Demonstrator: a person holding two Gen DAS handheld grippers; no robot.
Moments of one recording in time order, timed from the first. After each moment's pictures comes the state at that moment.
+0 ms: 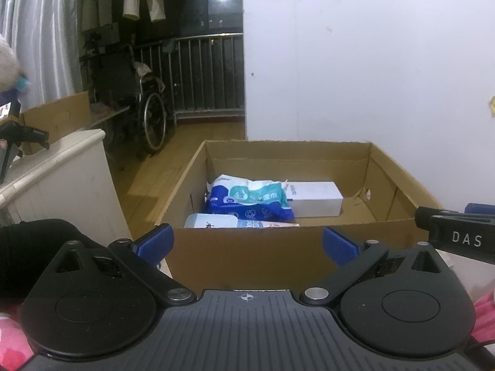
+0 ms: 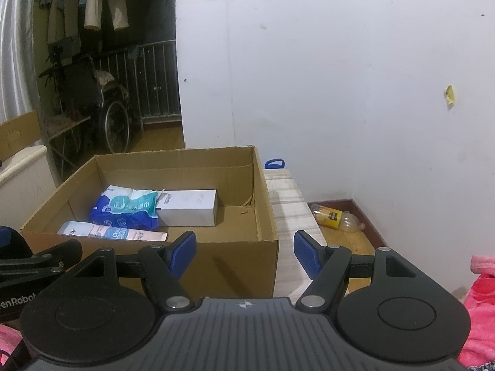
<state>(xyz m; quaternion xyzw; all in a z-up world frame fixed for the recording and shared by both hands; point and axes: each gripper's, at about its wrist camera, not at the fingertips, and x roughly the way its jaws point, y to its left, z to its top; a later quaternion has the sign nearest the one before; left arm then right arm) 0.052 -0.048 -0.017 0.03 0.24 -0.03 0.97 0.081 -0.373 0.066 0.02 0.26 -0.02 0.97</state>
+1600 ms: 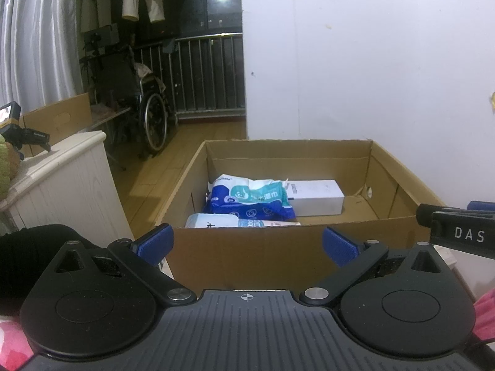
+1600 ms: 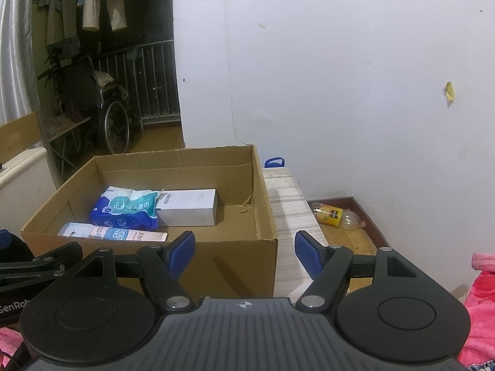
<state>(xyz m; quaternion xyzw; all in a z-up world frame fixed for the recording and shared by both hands) 0.053 -0.050 -0.019 0.03 0.24 -0.03 0.97 0.083 -0.375 0.066 0.03 0.26 -0.02 0.97</state>
